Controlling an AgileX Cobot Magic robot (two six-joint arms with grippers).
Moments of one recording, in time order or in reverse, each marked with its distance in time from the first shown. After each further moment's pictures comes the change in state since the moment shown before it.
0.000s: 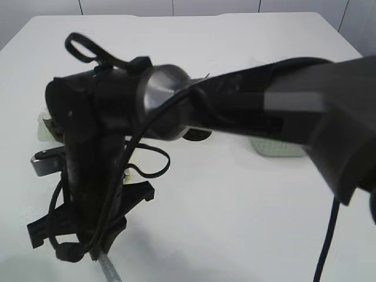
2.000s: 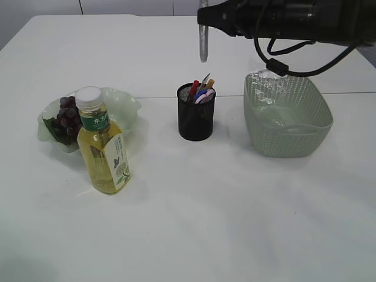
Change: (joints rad) left arm 0.000 0.000 0.000 -0.001 0.030 0.000; right arm -0.810 -0.220 0.288 1.551 -0.299 -2.028
